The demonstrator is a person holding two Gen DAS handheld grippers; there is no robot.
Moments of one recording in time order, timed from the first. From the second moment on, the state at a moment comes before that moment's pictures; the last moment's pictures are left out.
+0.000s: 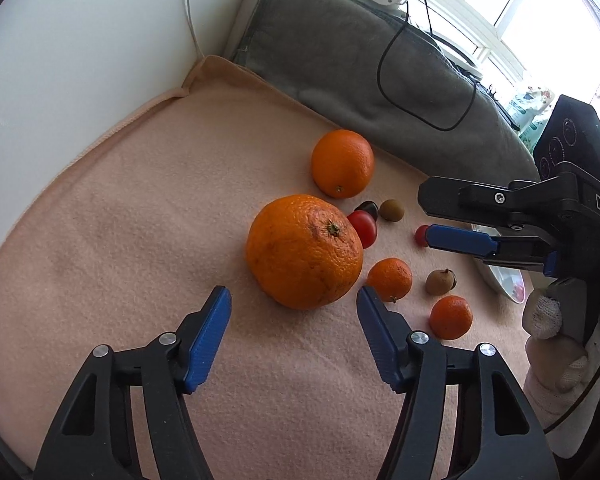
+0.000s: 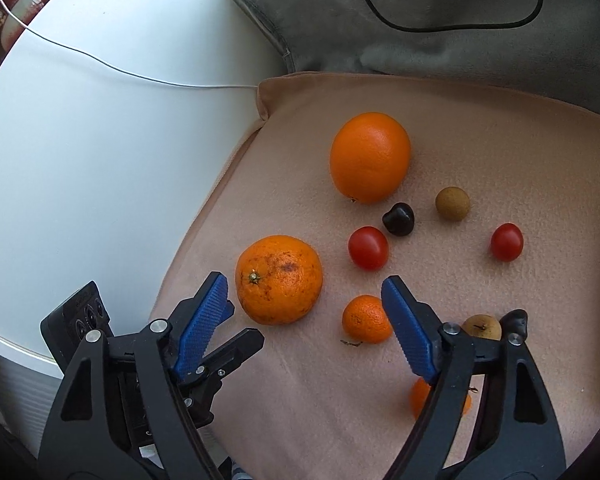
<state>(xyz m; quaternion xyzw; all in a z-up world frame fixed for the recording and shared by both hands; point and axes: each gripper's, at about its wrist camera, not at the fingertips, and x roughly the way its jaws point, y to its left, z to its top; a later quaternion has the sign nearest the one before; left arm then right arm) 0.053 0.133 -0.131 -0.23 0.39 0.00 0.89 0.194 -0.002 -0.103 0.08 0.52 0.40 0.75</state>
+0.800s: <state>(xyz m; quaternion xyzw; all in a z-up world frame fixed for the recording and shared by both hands) 0.063 0.140 -0.139 -0.23 0.40 -0.01 0.89 0.207 0.044 -0.126 0.07 0.56 0.42 0.71</state>
